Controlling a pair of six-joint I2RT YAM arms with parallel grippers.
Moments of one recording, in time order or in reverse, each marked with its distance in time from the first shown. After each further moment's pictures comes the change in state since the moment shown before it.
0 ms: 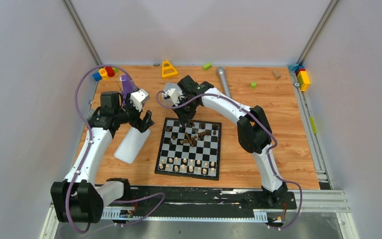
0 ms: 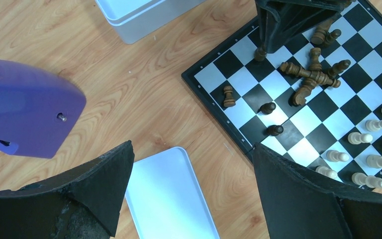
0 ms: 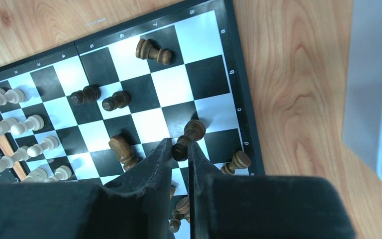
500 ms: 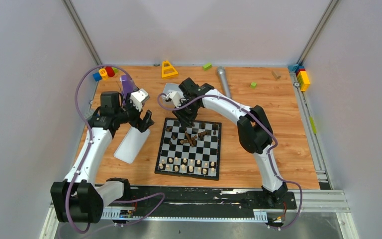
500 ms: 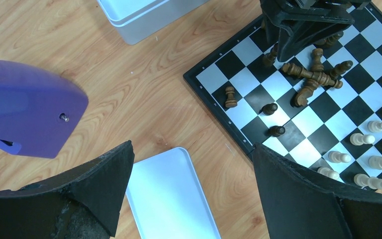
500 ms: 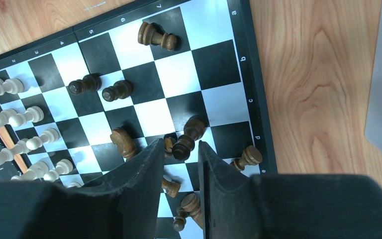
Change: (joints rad) left arm -0.003 0.000 0.002 0.005 -0.004 0.000; right arm -0.004 -0.014 -0.048 0.006 -0.010 0.002
